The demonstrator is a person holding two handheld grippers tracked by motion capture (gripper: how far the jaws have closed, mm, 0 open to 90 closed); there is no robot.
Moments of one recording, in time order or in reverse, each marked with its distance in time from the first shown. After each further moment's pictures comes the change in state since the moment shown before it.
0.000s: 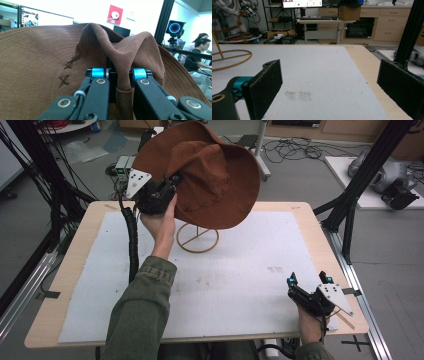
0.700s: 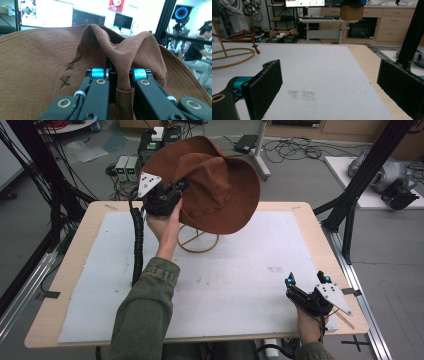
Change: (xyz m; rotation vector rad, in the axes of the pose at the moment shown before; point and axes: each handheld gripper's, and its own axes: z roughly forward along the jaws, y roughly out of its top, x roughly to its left) left arm 0.003 -0.022 0.014 0.108 0.010 0.012; right arm 0.003 0.000 0.001 0.002 0.014 -0.013
